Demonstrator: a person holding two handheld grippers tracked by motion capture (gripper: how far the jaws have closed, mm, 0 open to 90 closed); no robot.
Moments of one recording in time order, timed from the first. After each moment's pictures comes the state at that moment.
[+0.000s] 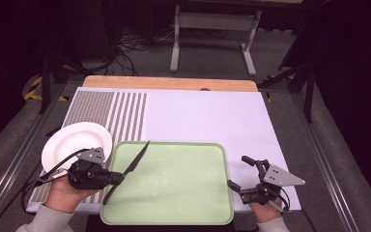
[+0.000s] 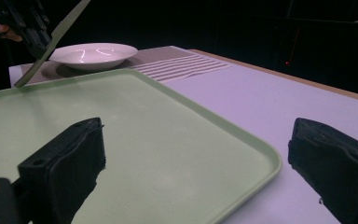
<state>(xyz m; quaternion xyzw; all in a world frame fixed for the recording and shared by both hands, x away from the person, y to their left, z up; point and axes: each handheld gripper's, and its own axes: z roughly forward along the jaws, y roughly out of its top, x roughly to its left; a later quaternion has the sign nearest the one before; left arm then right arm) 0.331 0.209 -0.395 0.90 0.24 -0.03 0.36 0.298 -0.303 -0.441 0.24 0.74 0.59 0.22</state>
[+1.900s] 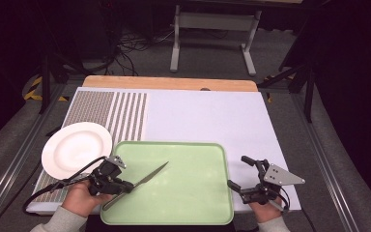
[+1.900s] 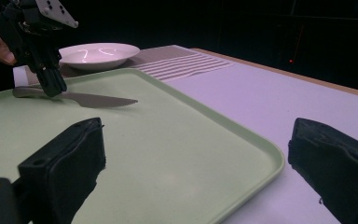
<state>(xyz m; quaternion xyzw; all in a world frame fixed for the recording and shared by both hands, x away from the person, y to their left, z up) 0.337 0.173 -0.434 0.91 0.32 -0.08 0.27 0.300 -0.304 -0.442 0.24 0.74 0.59 0.22</state>
